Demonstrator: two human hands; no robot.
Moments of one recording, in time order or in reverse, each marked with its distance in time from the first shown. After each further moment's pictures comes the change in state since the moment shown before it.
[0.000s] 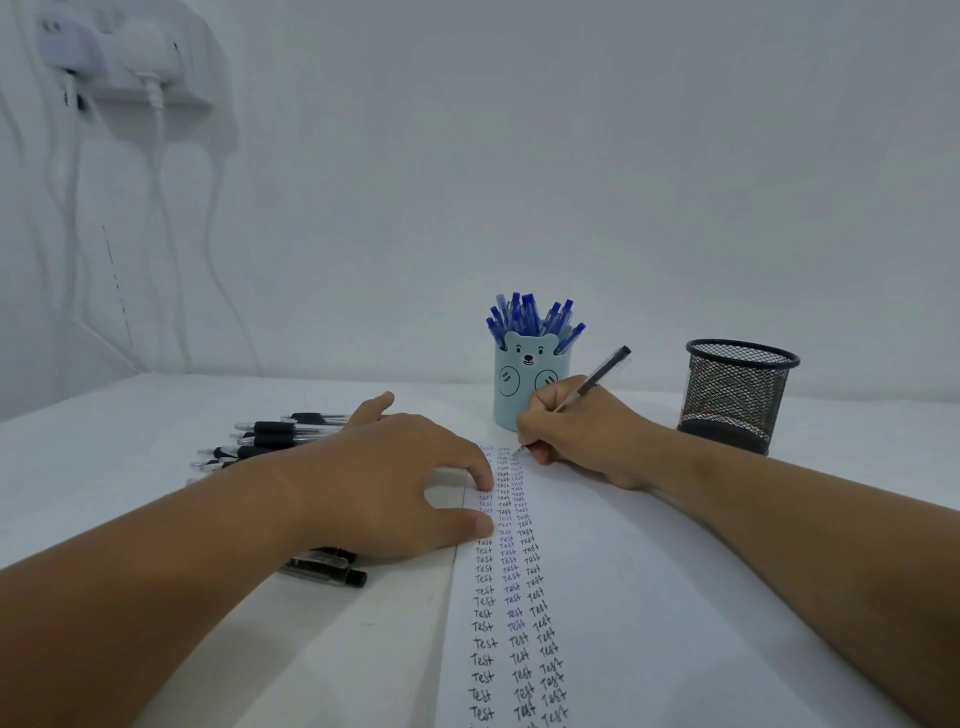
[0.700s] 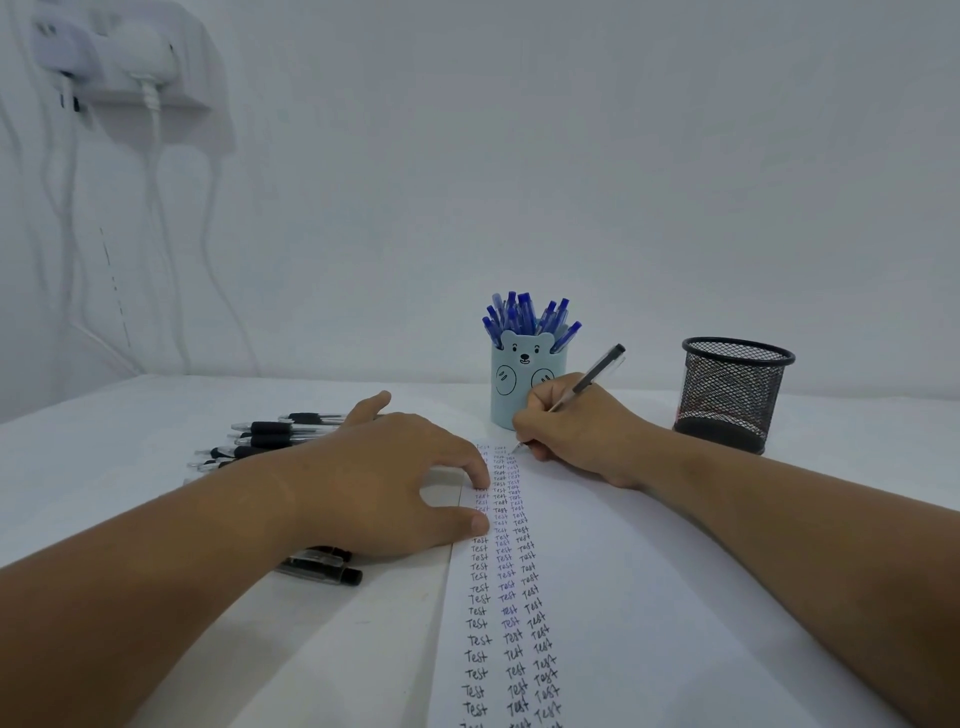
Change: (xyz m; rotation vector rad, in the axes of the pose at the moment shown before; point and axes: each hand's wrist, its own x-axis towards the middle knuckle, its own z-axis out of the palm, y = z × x) left_hand -0.001 0.002 -0.002 0.002 -0.009 -0.011; right_hand 0.001 0.002 0.001 -0.045 0.044 -0.018
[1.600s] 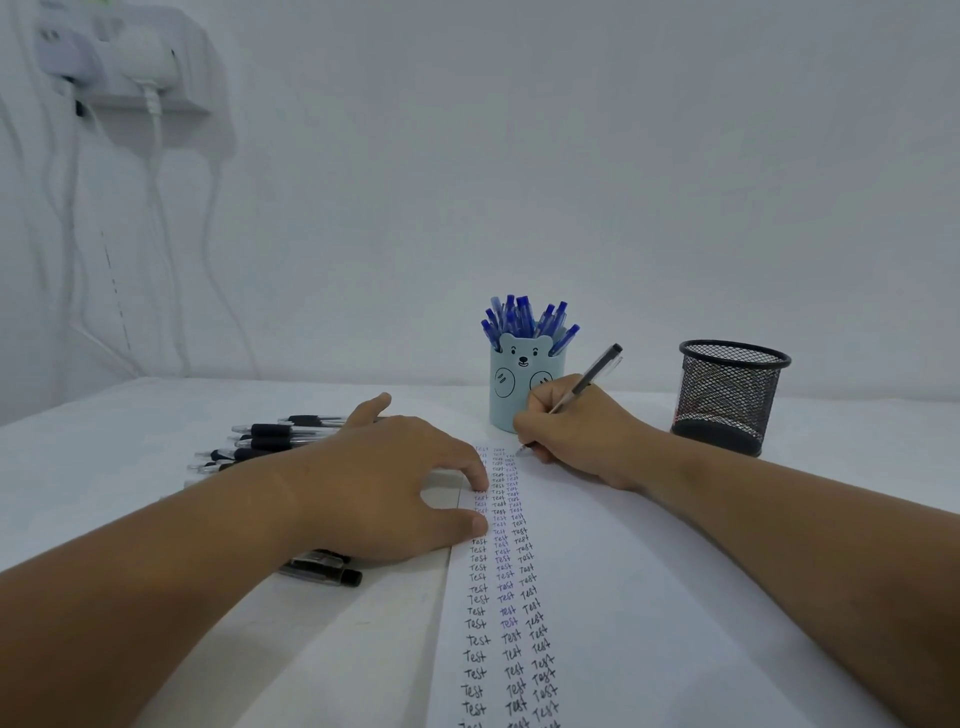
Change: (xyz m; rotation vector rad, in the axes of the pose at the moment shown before) left_hand 0.000 -0.002 0.003 0.008 0.012 0.009; right_hand -0.001 0.000 -0.002 -0.026 0.028 -0.006
